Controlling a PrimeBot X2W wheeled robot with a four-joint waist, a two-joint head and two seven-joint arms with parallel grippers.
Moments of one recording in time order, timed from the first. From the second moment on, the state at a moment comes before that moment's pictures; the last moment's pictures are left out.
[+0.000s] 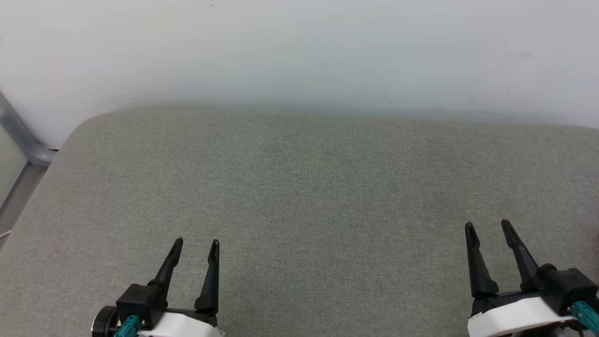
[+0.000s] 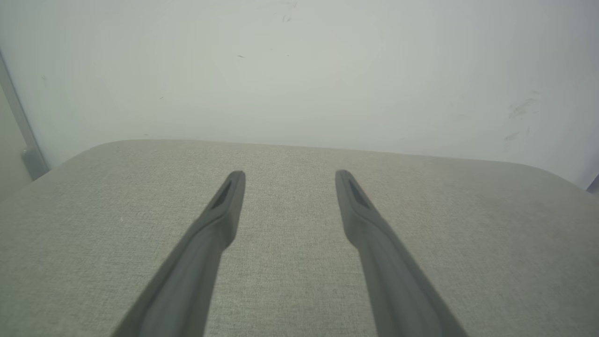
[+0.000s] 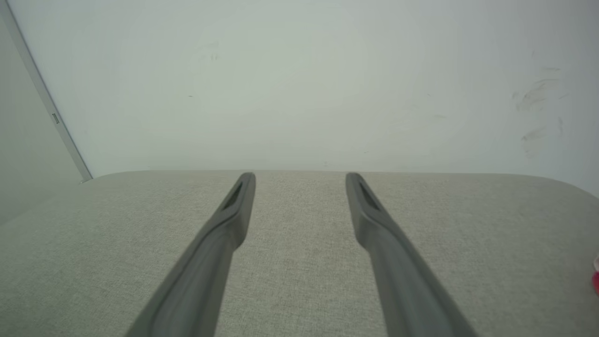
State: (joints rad) left arm 0.05 0.06 -0.06 0.10 -0.17 -0.12 -0.26; right arm 0.02 -0.06 -0.03 0.09 0.17 0.13 -0.26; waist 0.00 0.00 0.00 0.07
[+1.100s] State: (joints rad) left arm 0.06 0.05 -0.03 0.05 -0.17 -0.12 -0.26; right arm 0.02 -0.05 -0.01 0.09 0.18 0.13 -0.26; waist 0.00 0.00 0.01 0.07
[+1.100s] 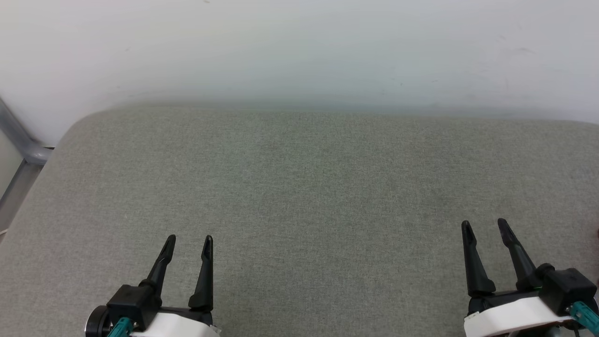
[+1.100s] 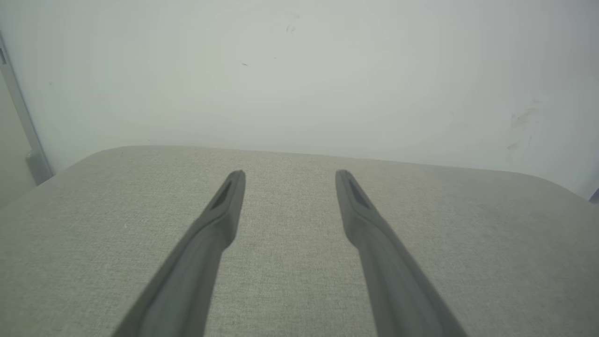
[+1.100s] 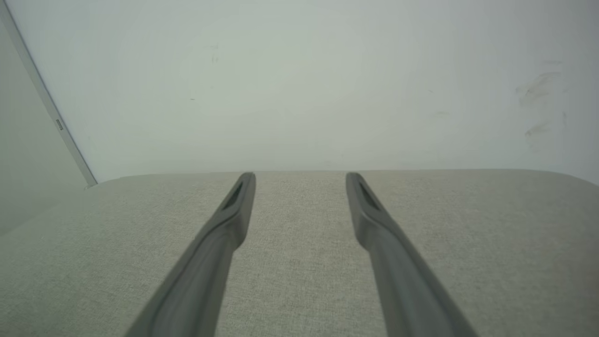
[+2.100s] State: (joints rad) left arm 0.03 0.06 -0.02 0.15 -0.65 -0.12 -0.16; right arm 0.02 -0.06 -0.03 0.16 0.65 0.13 -0.16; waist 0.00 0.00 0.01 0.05
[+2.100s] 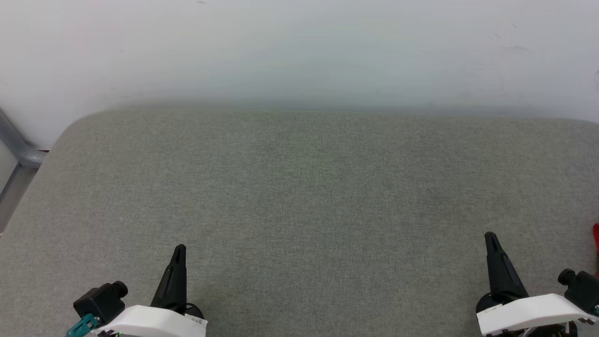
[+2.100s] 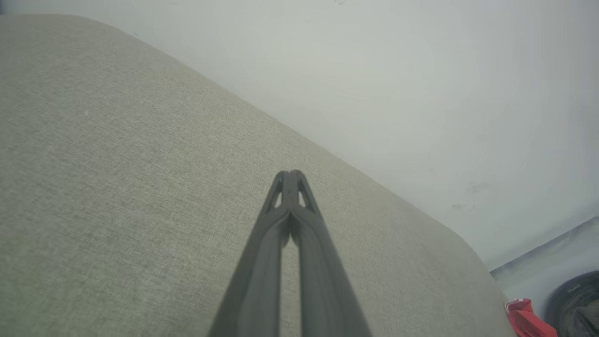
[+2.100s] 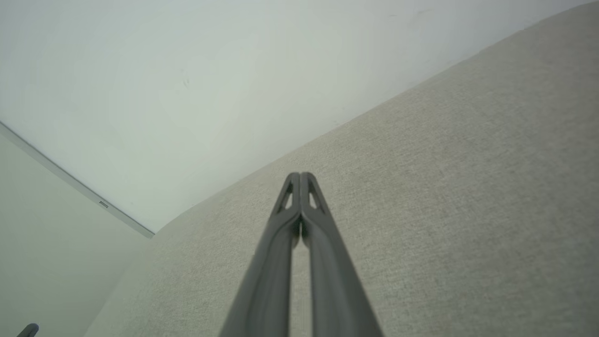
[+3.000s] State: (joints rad) left arm -0.02 0.07 0.01 0.18 -1.04 -0.12 -0.07; right arm -0.03 -0.06 -0.05 0.19 1.03 0.13 -0.06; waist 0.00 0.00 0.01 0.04
